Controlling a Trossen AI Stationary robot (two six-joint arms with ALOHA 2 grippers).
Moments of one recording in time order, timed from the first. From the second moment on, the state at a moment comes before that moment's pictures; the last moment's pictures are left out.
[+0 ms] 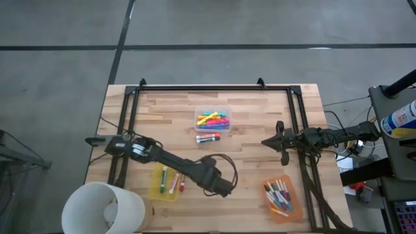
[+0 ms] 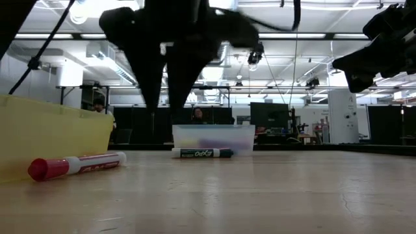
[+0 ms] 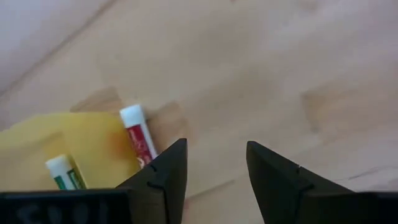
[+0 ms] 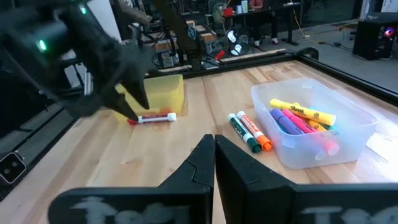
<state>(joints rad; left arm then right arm) -0.38 2.30 2.17 -1.53 -0.19 -1.46 0.19 0.13 0.04 -0.03 0.21 0.23</state>
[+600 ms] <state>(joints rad) -0.36 2.34 2.00 -1.57 -0.13 -1.50 0.19 0.13 0.04 -0.03 0.21 0.23</state>
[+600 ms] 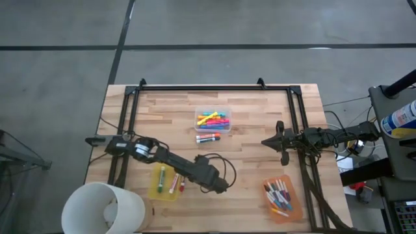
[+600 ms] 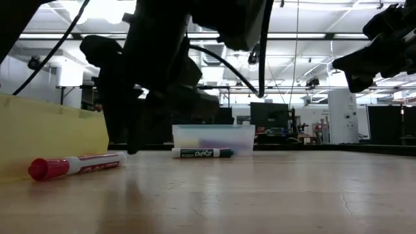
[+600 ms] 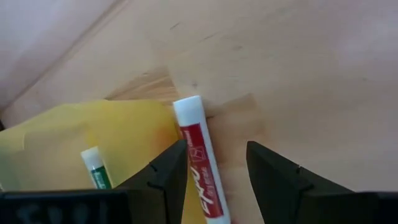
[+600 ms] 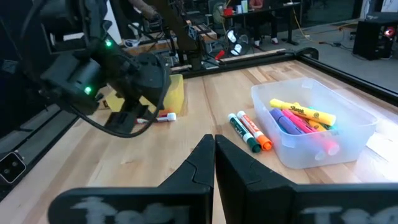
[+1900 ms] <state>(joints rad) -0.32 2.33 2.02 -1.42 -0.05 -1.38 0.19 0.13 0.04 -0.03 0.21 0.23</state>
